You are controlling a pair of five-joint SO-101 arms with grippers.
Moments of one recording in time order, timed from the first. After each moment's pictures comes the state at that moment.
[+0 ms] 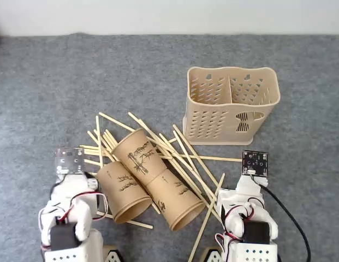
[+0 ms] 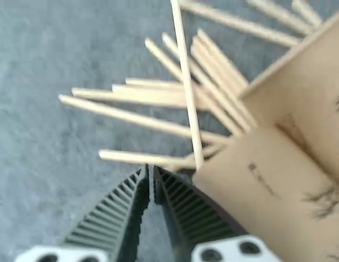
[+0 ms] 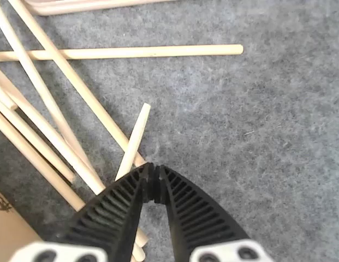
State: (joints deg) left arm -13.1 -103.3 89.5 72.8 1.2; right arm -0.4 -103.6 95.1 74.7 -5.1
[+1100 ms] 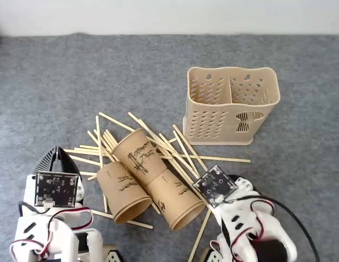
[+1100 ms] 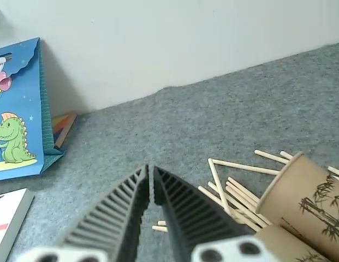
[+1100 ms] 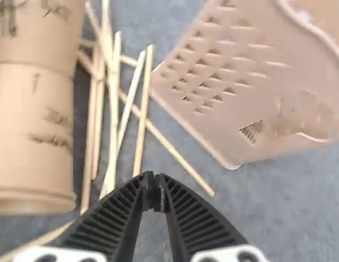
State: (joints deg) left arm -13.4 -103.3 59.3 75.5 -11.7; right arm -14.2 -100.8 65.4 85.7 35.6
